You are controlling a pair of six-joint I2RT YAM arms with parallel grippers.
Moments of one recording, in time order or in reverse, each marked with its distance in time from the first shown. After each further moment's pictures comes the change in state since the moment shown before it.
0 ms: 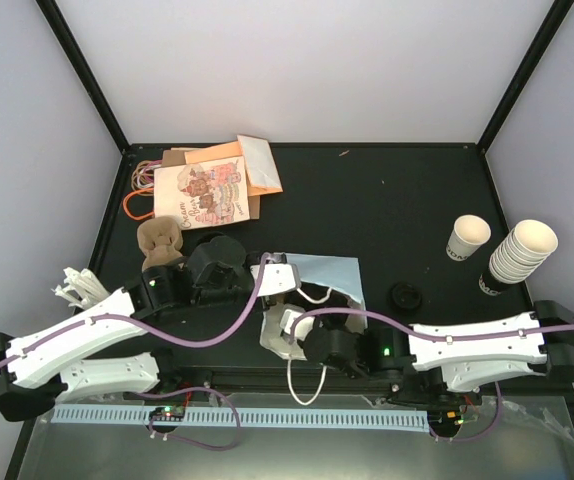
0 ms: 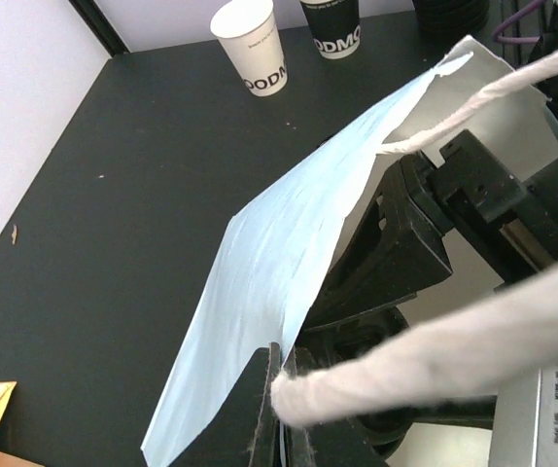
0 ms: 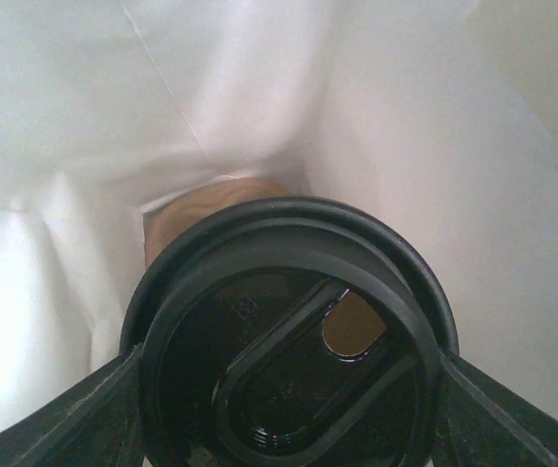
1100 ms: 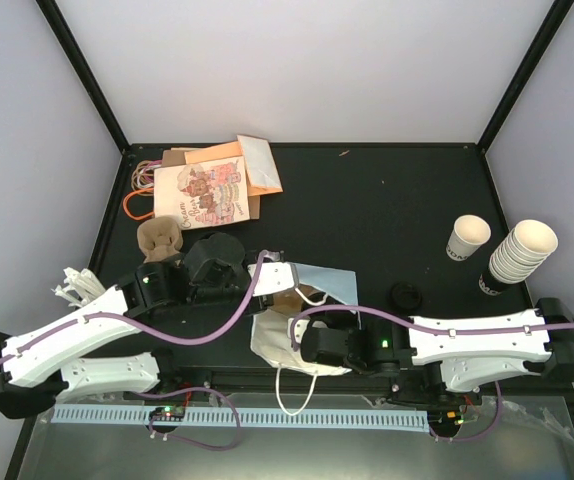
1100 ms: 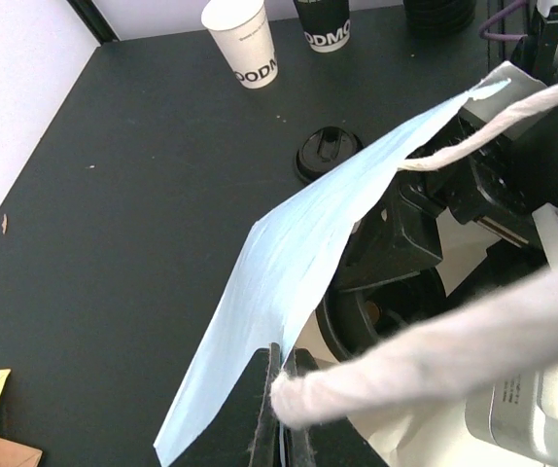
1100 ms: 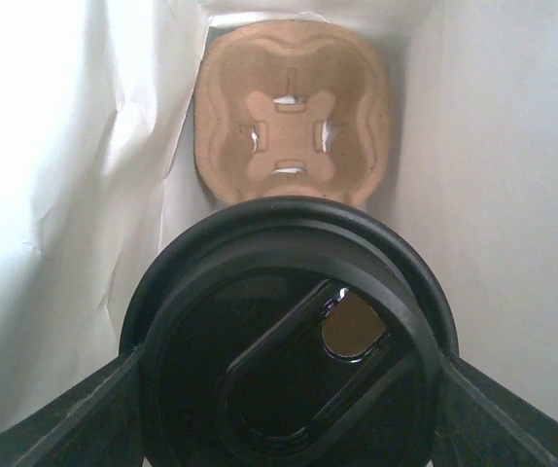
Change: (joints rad) left arm -0.016 0.016 0.082 -0.104 -0.004 -0.021; right arm -0.011 0.034 0.193 -0.533 -0.154 0.041
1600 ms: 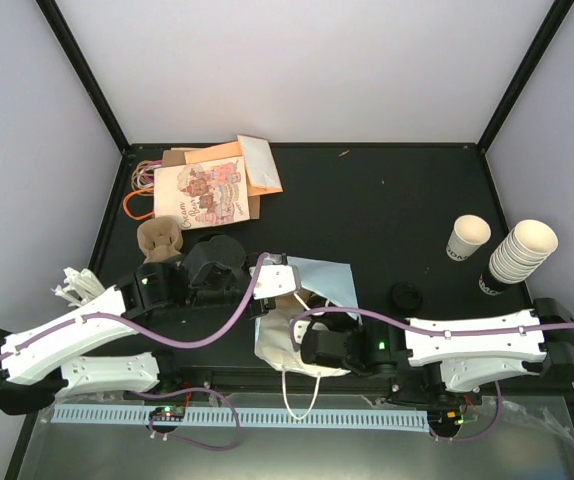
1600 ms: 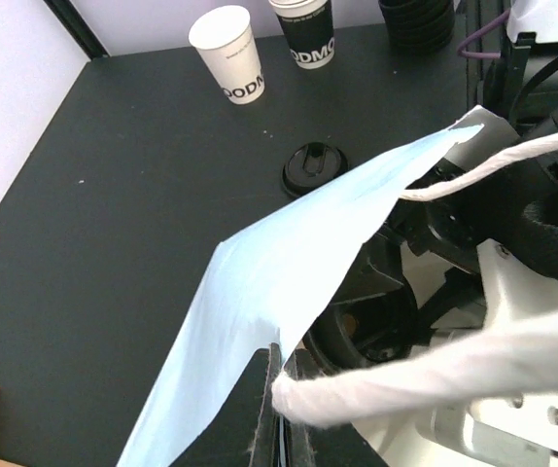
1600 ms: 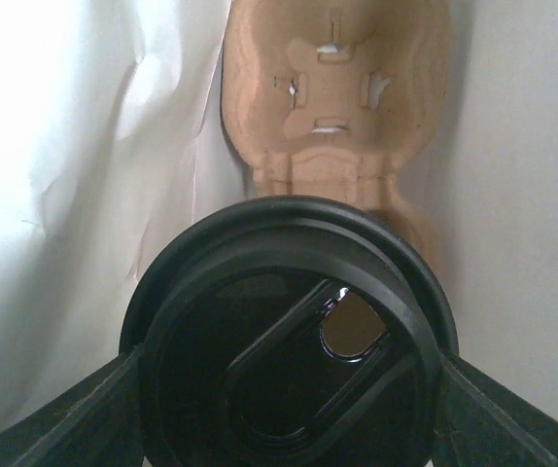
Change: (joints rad) left arm -0.031 0.009 0.029 -0.002 -0.008 -0.023; right arm -0.003 0.005 -0.035 0.011 -0.003 0.021
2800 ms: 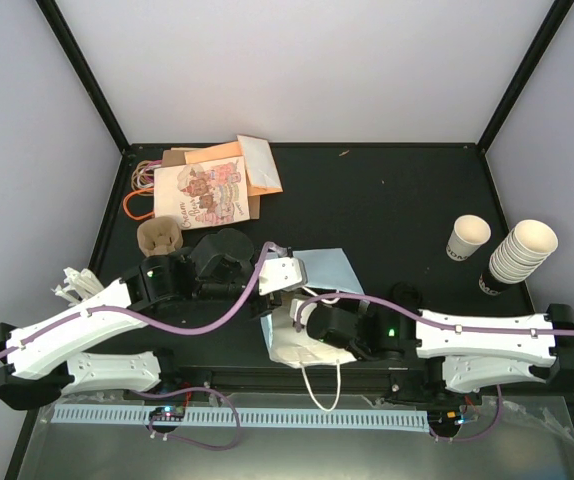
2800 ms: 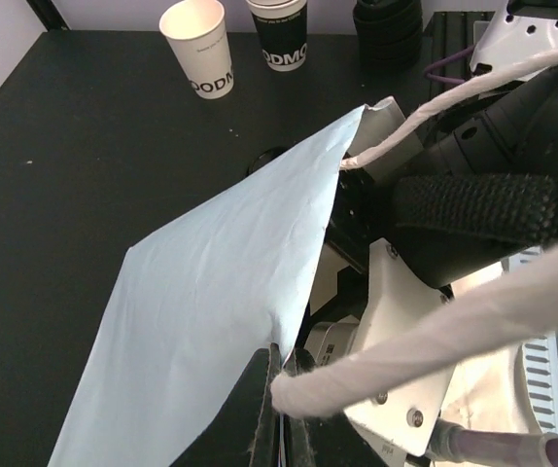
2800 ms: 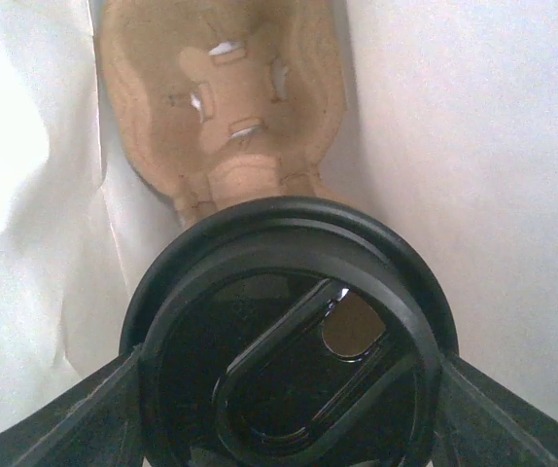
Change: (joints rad) left arm -0.007 0.063 0.079 -0.059 0.081 -0.111; right arm -0.120 -0.048 -0.031 0.183 0.051 -0.163
